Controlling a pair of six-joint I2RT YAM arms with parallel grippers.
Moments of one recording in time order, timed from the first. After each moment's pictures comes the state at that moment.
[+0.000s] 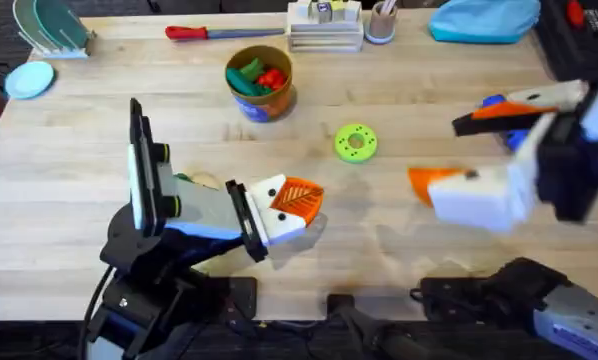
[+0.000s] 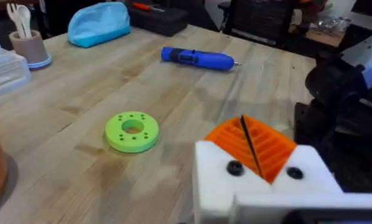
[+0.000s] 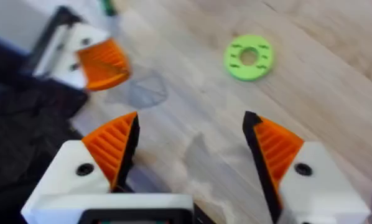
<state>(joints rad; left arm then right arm) -0.38 0.01 0.01 -0.06 0.80 -0.11 0.53 0.86 1.24 -1.26 -0.26 -0.07</state>
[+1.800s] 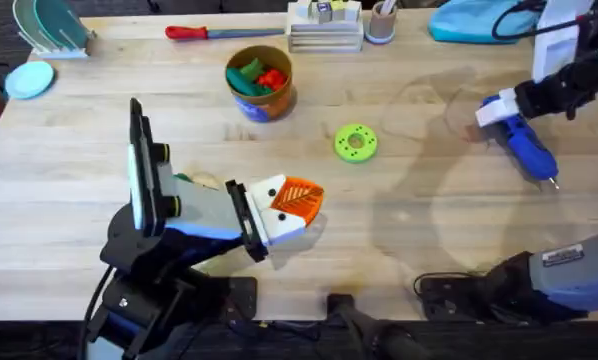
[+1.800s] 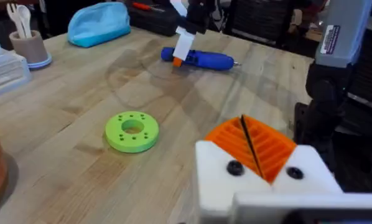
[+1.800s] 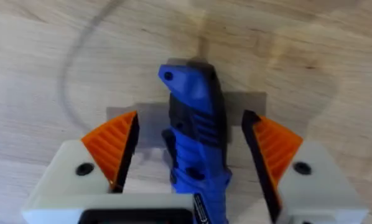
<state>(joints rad) -0.38 0.01 0.01 -0.06 0.80 -0.11 -0.41 1.81 1.24 -0.77 -0.08 -0.61</state>
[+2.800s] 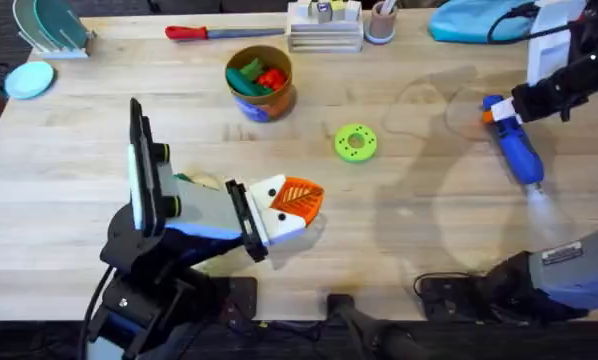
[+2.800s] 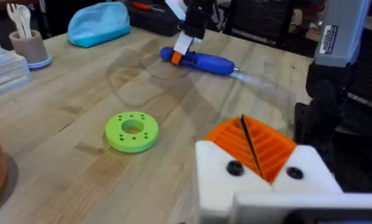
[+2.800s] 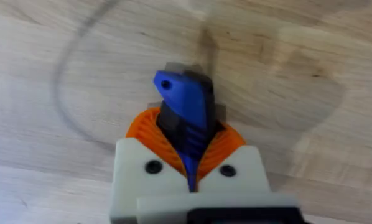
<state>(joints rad) -0.38 0.01 0.01 -0.06 0.80 -0.11 -0.41 1.85 1.24 -0.75 -0.09 -0.64</state>
